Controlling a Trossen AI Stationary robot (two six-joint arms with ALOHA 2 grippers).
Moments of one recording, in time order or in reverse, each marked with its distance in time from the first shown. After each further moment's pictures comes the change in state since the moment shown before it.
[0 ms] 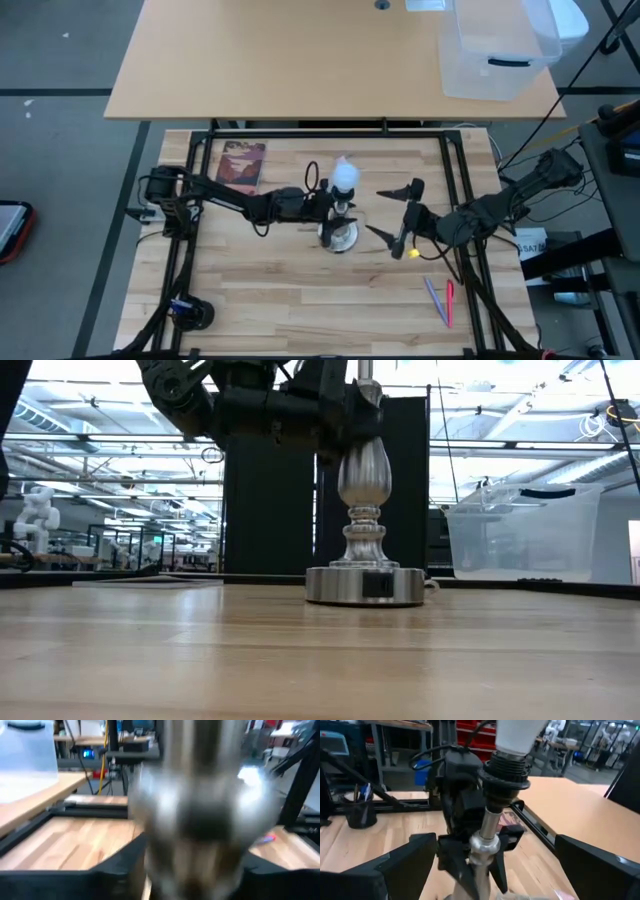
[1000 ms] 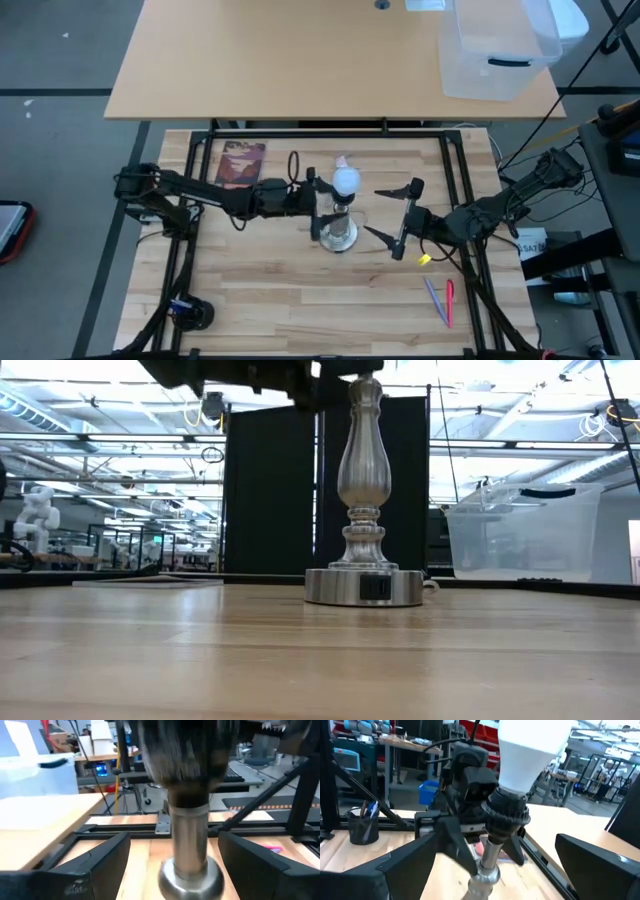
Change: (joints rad) left arm -0.031 -0.243 0.002 -0.191 -0.074 0.108; right arm -0.001 0.000 -0.058 0.275 -0.034 -0.234
